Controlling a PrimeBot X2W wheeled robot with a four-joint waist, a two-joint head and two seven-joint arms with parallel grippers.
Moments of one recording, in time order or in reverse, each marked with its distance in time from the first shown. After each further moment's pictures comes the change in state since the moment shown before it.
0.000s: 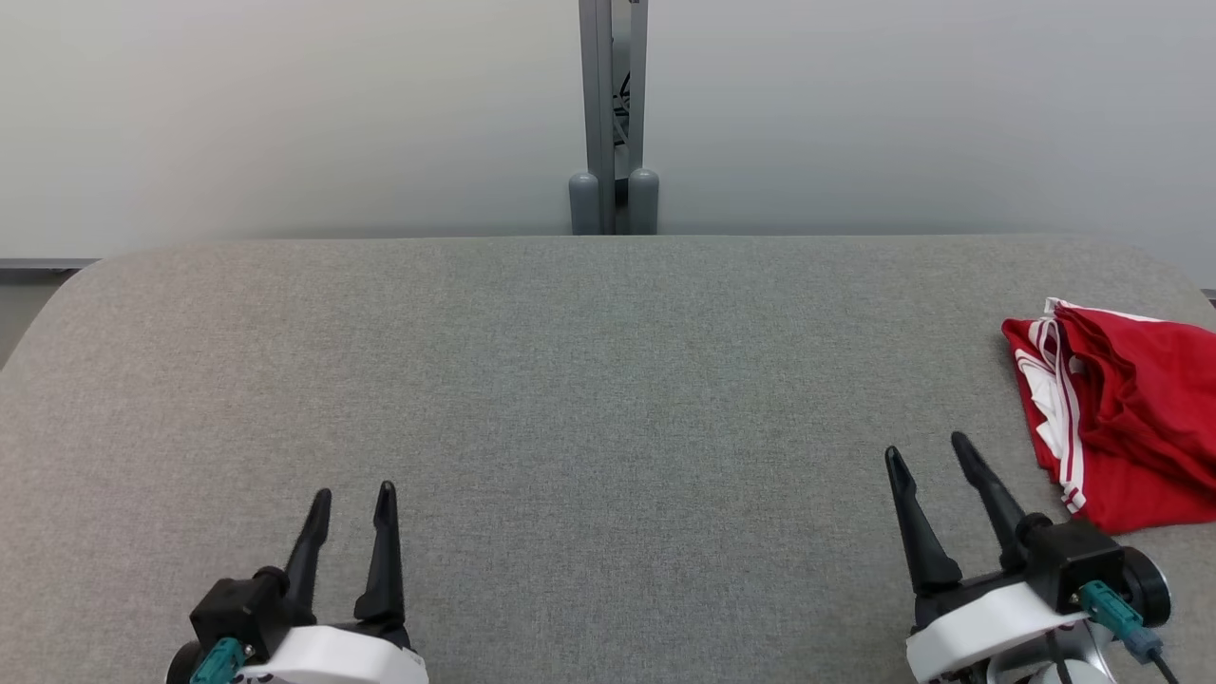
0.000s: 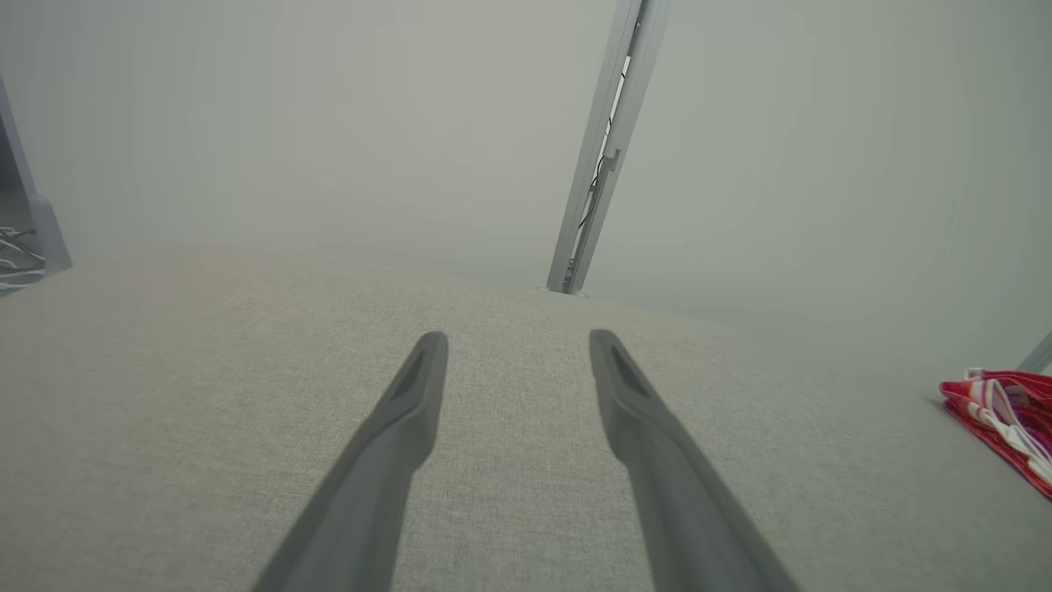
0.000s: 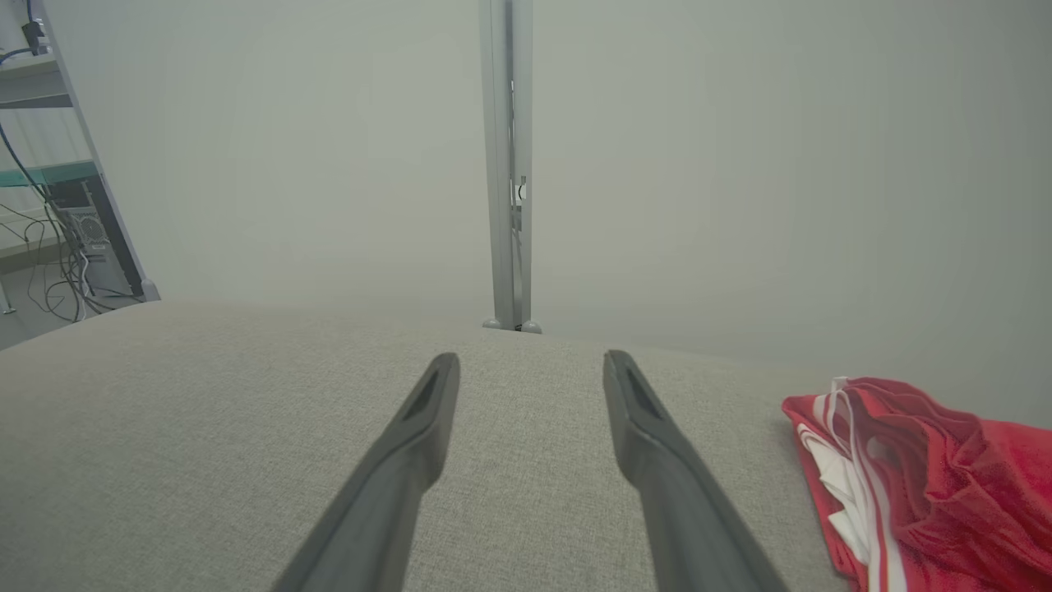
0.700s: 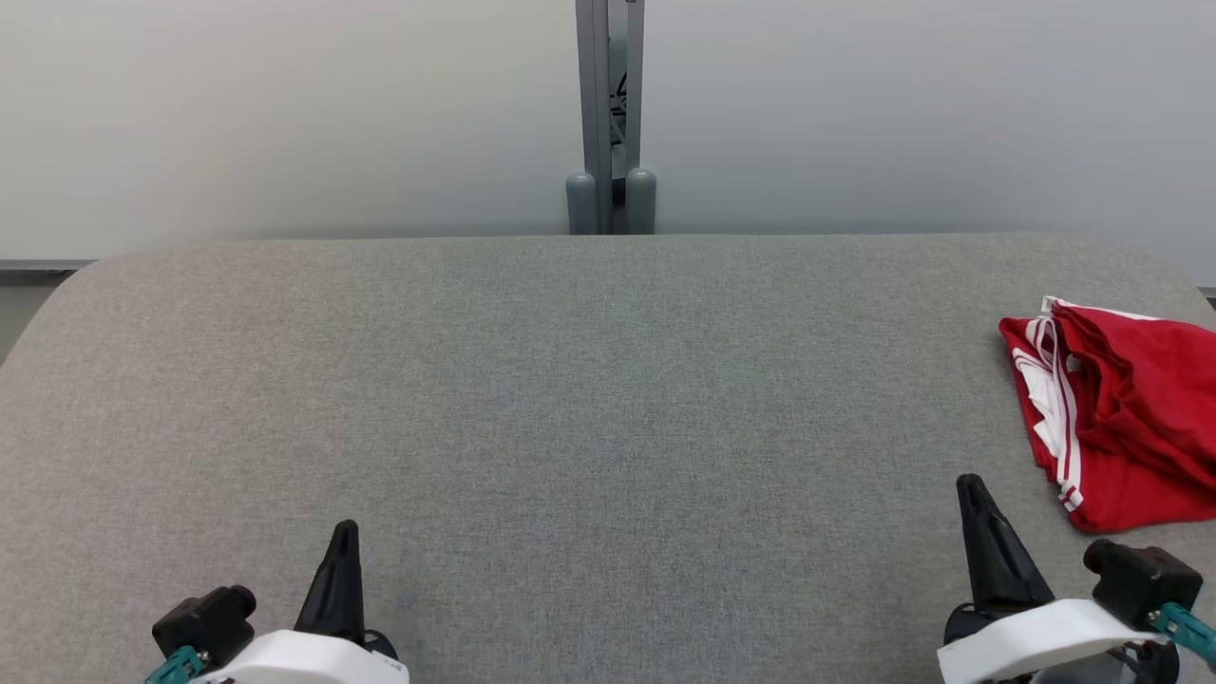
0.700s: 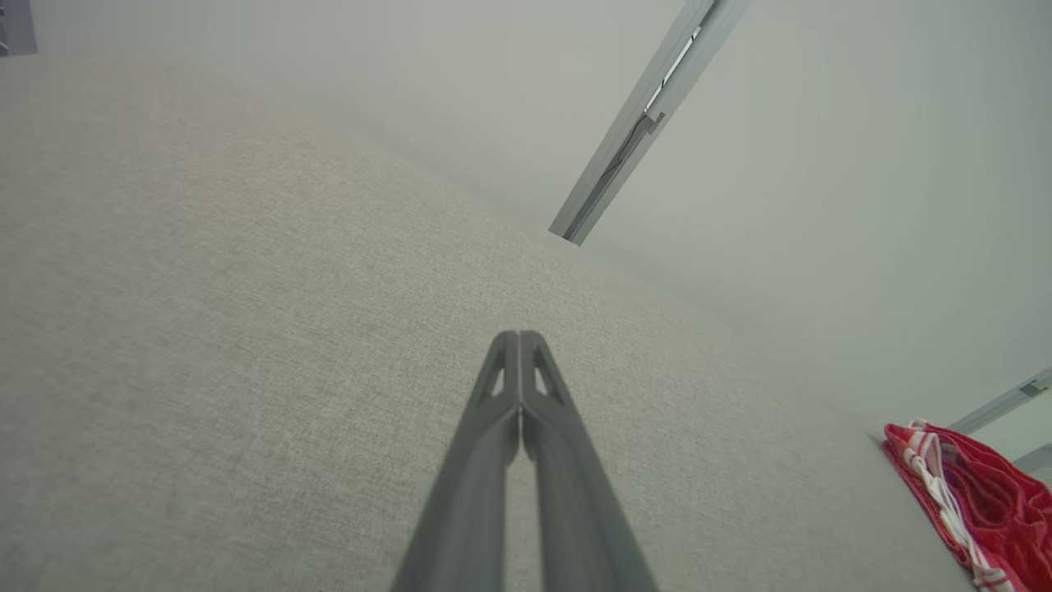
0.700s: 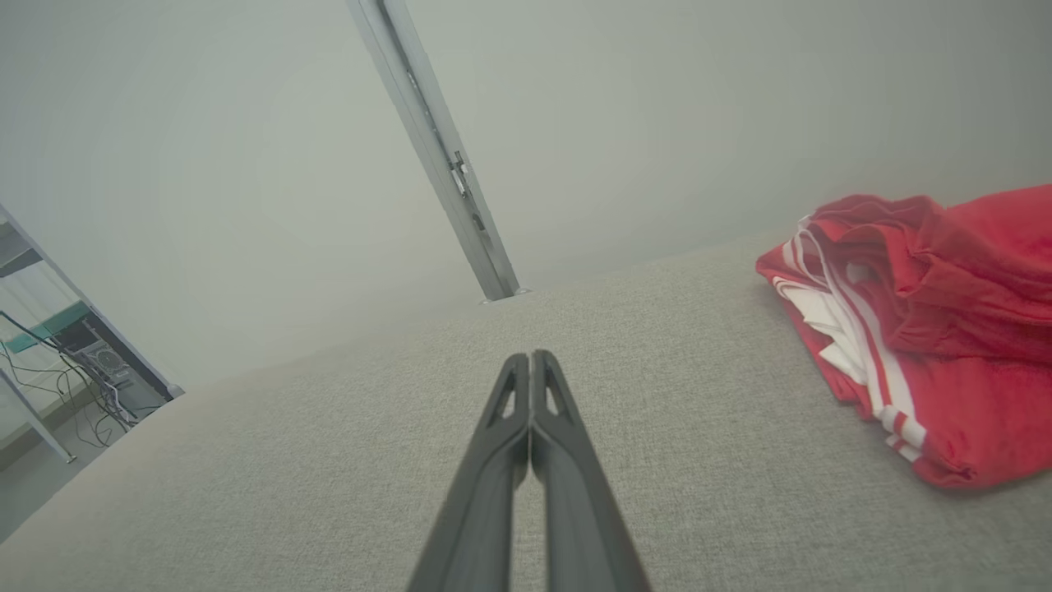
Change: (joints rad) left arm 0.017 -0.004 0.023 0.060 -0.250 -0.029 0.089; right arm 0.059 0.011 -0.038 0.015 0.309 0.000 0.058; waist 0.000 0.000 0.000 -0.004
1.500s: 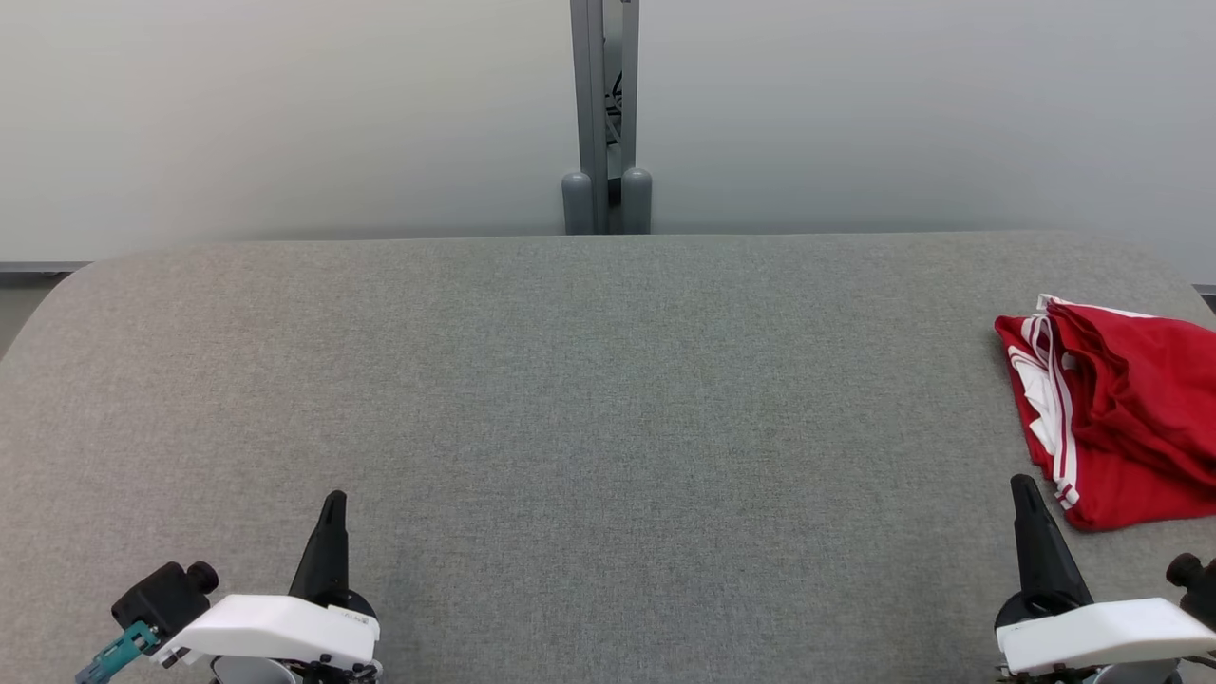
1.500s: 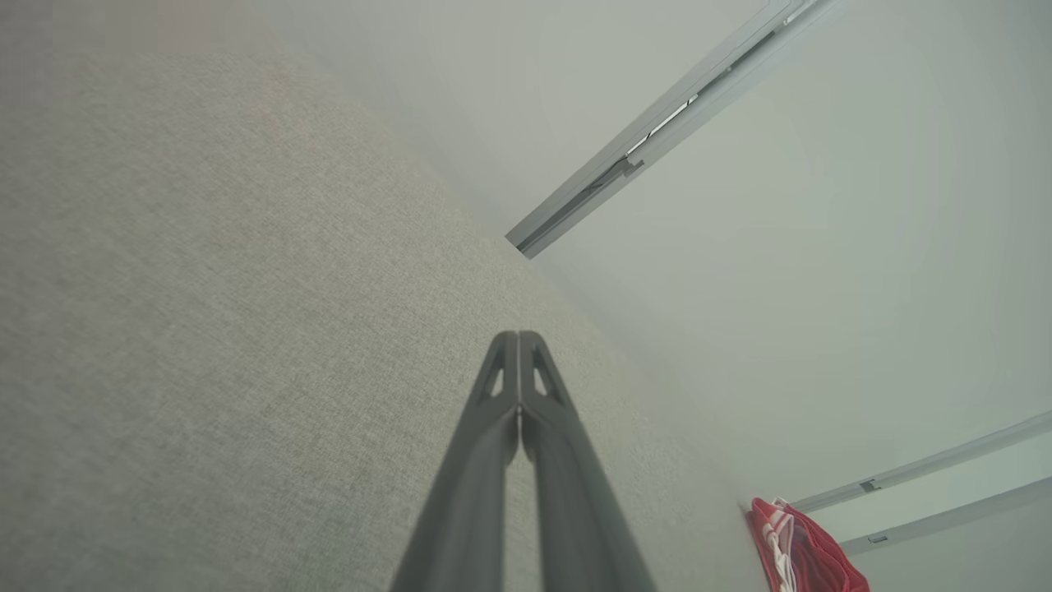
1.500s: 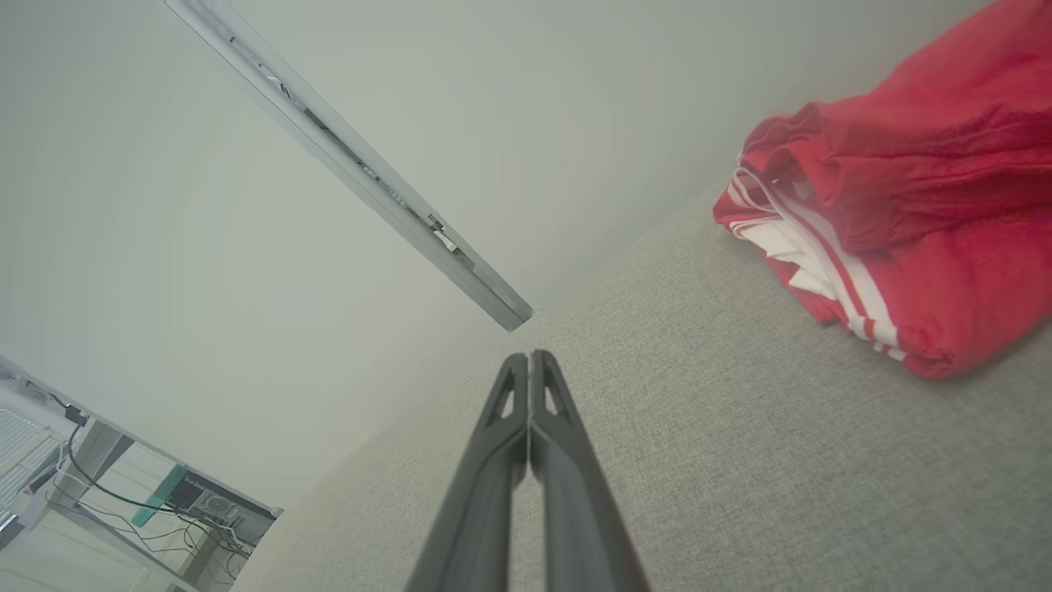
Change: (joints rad) left arm -0.060 0.000 0.041 0.006 -0.333 -0.040 0.111; right arm 0.026 -0.007 -0.066 -0.059 0.410 0.000 0.075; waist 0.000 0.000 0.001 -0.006
